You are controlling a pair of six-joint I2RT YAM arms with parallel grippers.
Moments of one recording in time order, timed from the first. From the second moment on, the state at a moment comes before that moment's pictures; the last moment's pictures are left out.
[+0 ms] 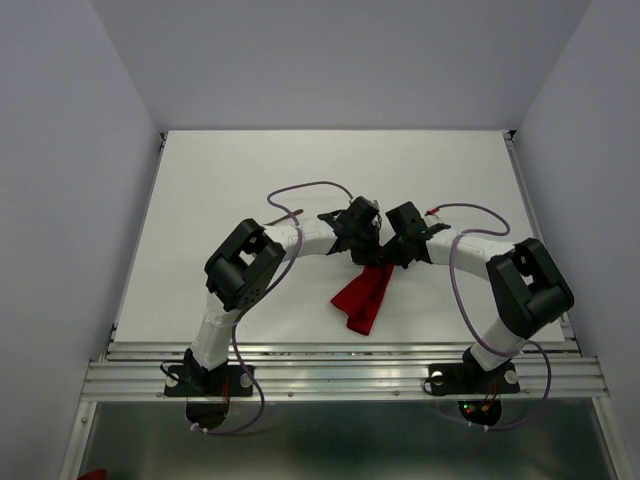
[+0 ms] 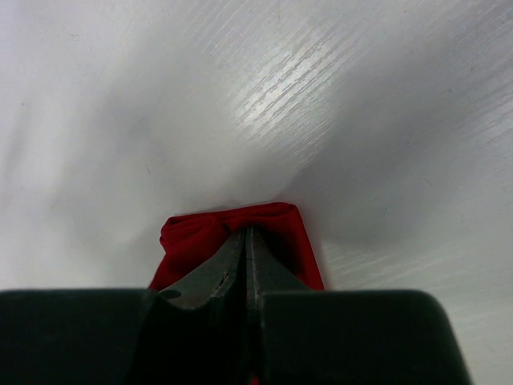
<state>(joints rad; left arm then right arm) -0.84 2.07 1.41 -0.24 0.23 -0.86 0.50 1.64 0.88 -0.32 0.25 1.27</state>
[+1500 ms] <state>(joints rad) -0.84 2.10 1.41 -0.17 0.31 -0.52 0.40 1.40 0.77 -0.31 0.11 0.95</state>
